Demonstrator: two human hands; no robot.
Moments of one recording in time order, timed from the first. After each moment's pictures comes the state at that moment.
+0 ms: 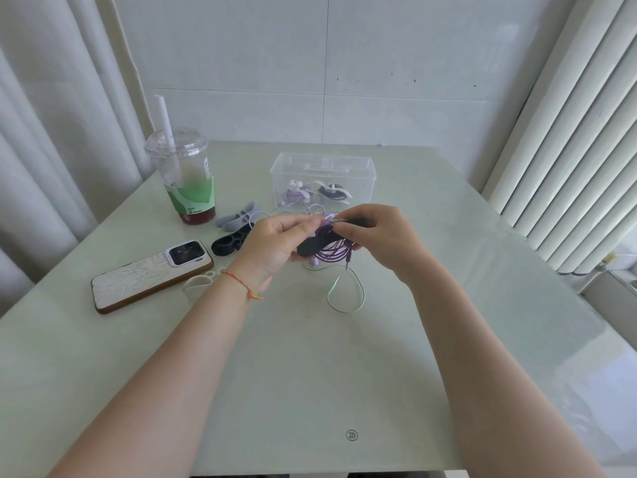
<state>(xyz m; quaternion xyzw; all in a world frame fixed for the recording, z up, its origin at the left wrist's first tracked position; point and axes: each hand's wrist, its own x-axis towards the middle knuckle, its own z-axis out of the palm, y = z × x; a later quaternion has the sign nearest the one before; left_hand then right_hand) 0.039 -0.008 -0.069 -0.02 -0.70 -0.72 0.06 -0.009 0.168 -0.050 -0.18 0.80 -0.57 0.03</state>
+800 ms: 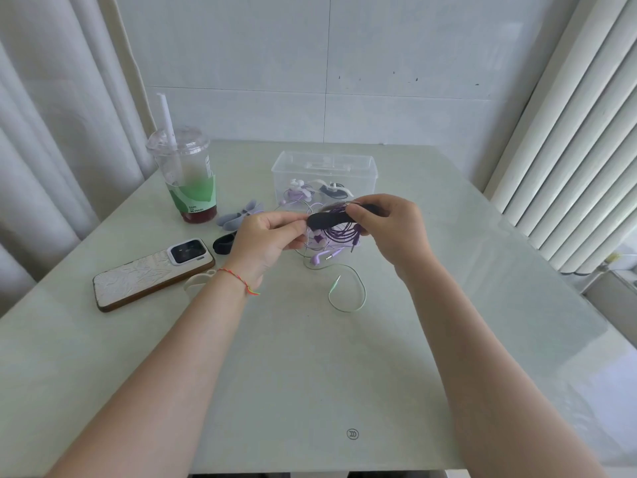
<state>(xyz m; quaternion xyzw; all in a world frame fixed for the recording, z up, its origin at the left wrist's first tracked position) 0.027 -0.022 -0.079 0.03 -0.70 -0.70 0.14 -0.012 0.167 -0.050 -0.11 0.78 -0.61 -0.06</state>
